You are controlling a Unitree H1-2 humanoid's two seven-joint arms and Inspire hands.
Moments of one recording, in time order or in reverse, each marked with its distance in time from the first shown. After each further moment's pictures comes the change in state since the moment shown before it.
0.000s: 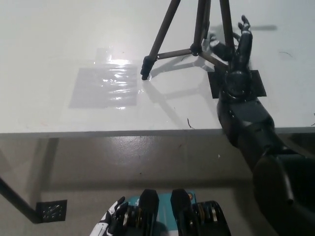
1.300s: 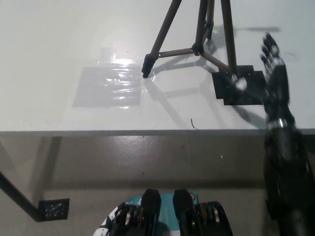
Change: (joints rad) left_arm 0.014 0.000 -0.001 0.020 0.010 0.005 0.000; right_arm 0.624 -0.045 0.171 -0.959 0.099 0.083 0.333
